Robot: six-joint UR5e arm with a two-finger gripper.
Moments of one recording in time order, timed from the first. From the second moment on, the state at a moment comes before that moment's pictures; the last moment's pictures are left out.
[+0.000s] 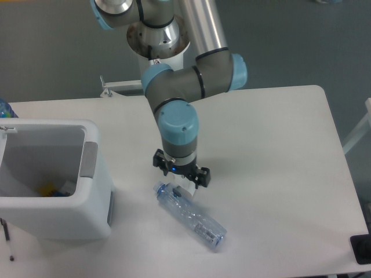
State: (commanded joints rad) arm 2.29 -1.96 -1.76 -1.00 1.59 0.72
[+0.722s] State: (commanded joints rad) arm 2.30 -1.98 -1.77 -1.00 1.66 0.71
